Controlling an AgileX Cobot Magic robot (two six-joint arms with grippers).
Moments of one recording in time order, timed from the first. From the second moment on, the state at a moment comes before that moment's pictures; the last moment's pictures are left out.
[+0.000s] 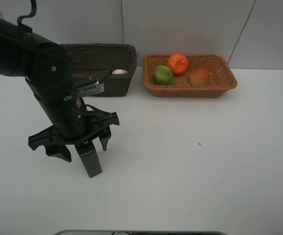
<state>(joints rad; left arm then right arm) -0.70 1.73 -0.89 -0.04 0.70 -1.03 -0.01 0.00 -0.52 -0.03 1.06 0.01</state>
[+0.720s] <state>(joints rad) -0.70 1.74 -0.89 -0.07 0.69 -1.03 -0.01 0.00 -0.52 -0.03 1.06 0.01</state>
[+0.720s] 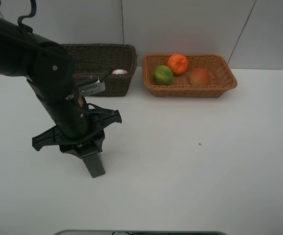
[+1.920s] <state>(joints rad) -0.70 1.66 -0.88 -0.09 0.67 -1.00 -0.01 0.00 -0.52 -0.03 1.06 0.01</state>
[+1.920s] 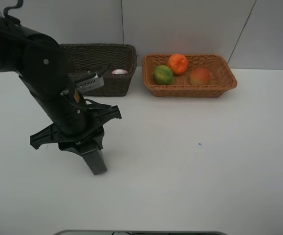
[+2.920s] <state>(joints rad) -0.43 1.64 -1.25 0.35 0.58 -0.65 -0.01 0.00 -0.52 -0.03 1.06 0.01</state>
